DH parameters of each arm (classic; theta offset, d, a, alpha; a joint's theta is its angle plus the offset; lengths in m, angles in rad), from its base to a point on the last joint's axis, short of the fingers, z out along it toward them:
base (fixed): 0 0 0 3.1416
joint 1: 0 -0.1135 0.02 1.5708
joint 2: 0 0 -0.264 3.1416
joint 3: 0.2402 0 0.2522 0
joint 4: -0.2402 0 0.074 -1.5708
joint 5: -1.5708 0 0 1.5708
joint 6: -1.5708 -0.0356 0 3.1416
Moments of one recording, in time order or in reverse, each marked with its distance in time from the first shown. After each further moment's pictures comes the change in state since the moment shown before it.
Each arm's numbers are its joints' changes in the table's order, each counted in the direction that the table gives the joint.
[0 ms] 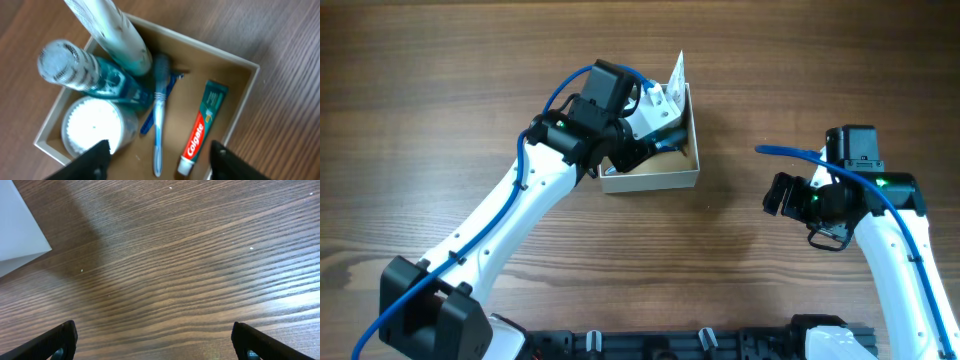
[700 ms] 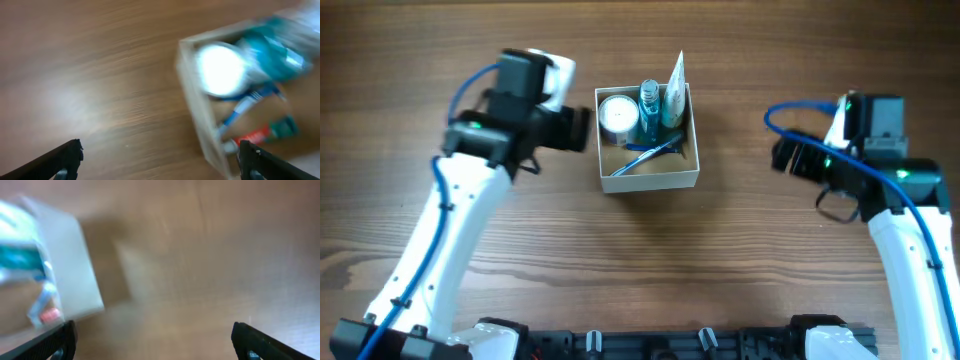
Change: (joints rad) left arm -0.291 -0.154 0.000 -0.140 0.195 0.556; right arm -0.029 0.005 0.217 0.148 -0.041 0.031
